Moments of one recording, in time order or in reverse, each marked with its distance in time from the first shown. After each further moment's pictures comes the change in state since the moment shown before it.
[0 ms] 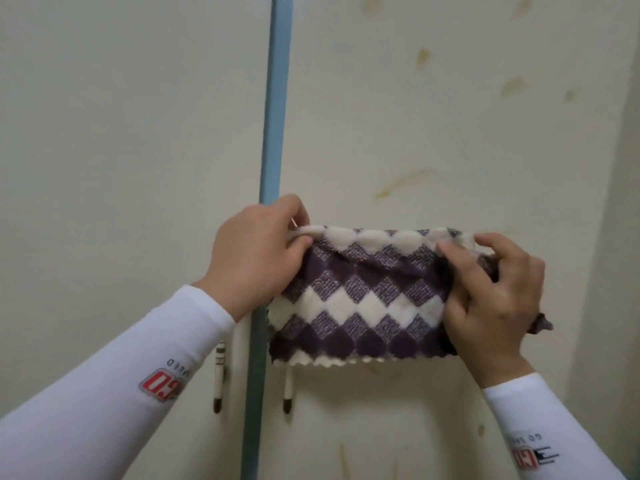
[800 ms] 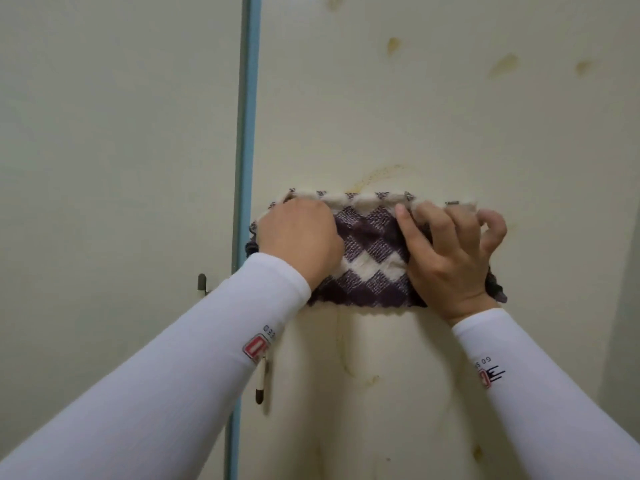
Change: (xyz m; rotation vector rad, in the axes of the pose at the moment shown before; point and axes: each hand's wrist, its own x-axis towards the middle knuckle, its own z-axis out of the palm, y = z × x) left_hand 0.030 0.088 0.048 0.555 -0.186 -0.253; right_hand 0.024 0.053 0.070 -0.057 0.259 -0.362
